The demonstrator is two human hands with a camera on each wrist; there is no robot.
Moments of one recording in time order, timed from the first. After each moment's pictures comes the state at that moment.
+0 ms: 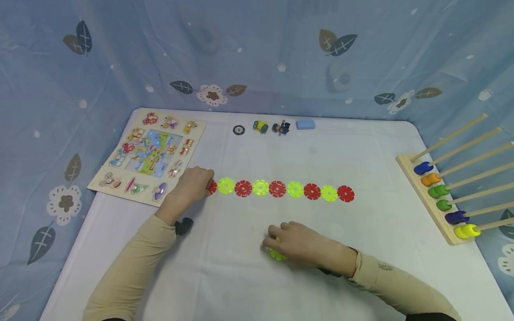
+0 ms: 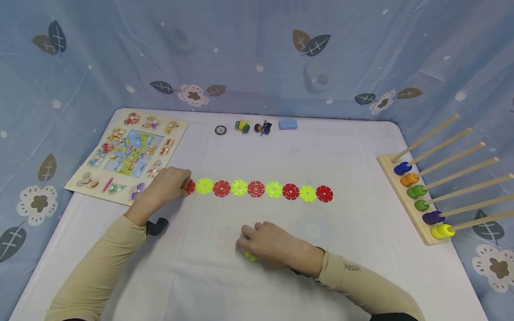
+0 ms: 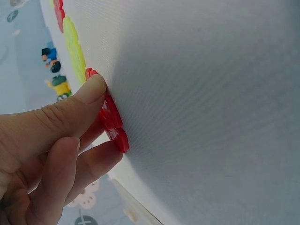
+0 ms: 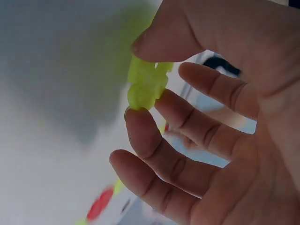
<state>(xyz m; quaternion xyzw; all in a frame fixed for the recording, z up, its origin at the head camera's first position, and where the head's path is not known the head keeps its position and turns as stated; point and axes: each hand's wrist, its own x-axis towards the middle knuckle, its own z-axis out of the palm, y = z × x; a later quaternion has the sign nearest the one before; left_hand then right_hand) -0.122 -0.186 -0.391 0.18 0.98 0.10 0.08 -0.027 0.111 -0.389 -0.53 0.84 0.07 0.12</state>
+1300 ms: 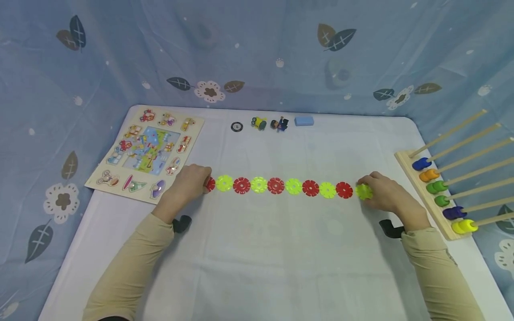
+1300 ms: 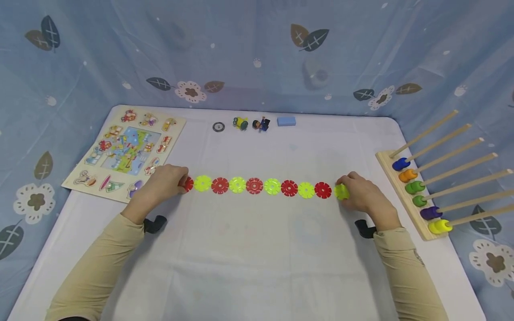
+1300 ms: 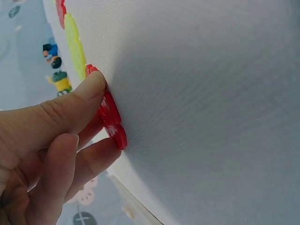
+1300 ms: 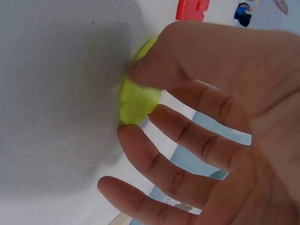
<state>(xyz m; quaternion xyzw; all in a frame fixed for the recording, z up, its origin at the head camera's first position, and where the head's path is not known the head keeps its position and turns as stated) -0.123 -0.188 -0.390 0.17 0.98 0.10 0.09 -0.121 0.312 -0.395 -0.11 0.98 -0.06 0.19</state>
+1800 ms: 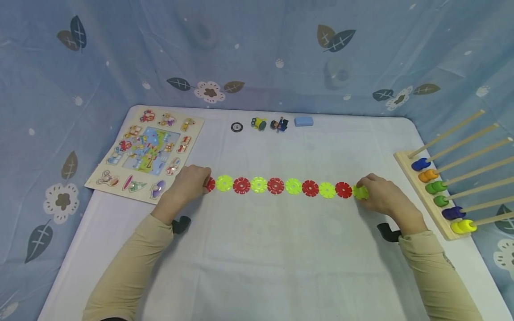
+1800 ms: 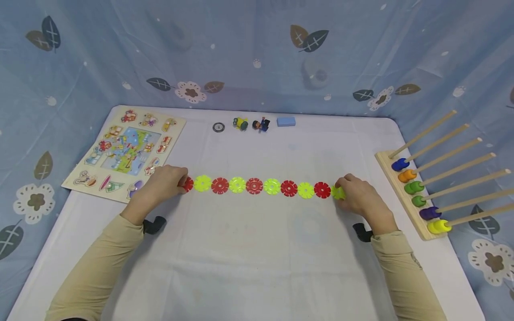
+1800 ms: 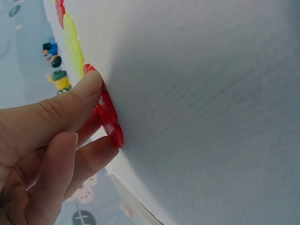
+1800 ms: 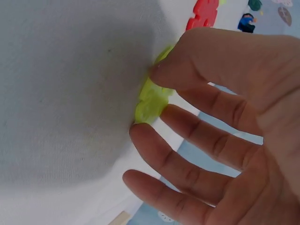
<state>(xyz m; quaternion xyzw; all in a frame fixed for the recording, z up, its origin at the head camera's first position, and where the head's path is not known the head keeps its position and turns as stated) -0.122 -0.190 -0.393 0.17 0.98 0.11 0.08 -0.115 0.303 -0.396 -0.11 0.98 -0.04 0.16</state>
